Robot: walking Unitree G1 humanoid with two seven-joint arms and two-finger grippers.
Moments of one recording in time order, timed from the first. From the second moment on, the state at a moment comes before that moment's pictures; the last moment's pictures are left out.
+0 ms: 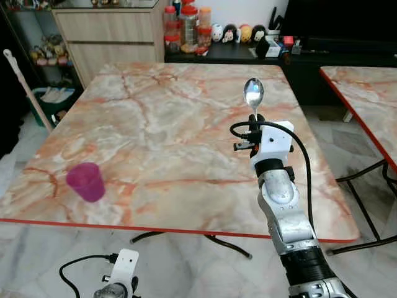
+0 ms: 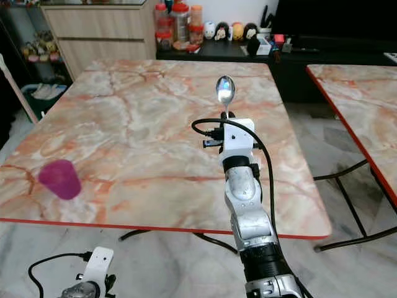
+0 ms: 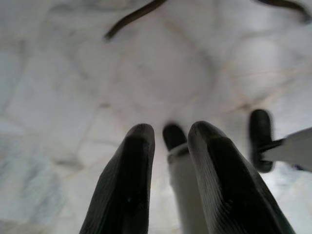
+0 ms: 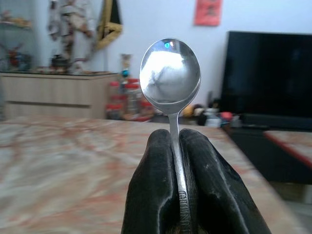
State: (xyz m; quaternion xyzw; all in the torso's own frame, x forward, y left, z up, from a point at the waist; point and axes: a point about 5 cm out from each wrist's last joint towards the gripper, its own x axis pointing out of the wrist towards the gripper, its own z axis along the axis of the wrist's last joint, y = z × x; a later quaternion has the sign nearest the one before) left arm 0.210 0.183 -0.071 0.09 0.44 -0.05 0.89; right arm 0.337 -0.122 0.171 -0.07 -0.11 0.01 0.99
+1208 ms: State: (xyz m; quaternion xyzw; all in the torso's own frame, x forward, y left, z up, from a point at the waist) left arm 0.205 0.191 -0.072 0.09 0.44 -0.04 0.89; right arm 0.338 -0.124 0.167 -0.06 -0.09 -0.01 0.99
